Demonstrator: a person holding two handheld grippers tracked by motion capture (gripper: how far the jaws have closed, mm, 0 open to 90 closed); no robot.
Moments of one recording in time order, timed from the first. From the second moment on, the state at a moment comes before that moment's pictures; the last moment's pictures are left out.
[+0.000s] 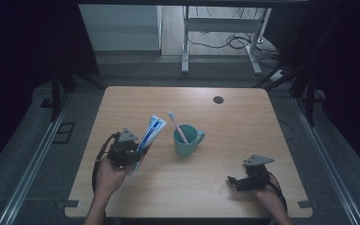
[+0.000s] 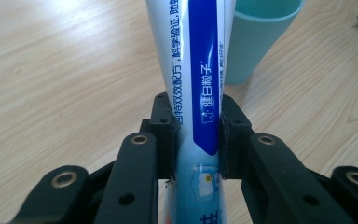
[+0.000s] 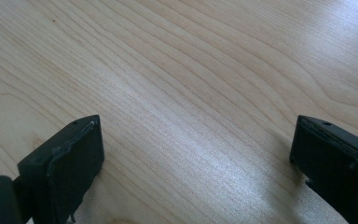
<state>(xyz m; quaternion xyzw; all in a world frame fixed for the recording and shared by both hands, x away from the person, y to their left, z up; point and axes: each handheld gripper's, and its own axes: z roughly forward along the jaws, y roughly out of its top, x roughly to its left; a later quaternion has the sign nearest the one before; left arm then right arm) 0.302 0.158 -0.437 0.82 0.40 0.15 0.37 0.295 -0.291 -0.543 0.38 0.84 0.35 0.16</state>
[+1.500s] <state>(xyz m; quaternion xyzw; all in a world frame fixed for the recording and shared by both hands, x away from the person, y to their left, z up) 0.353 0.059 -0.400 0.81 0.34 0.17 0.44 0.295 -0.291 -0.543 0.37 0.84 0.35 0.16</state>
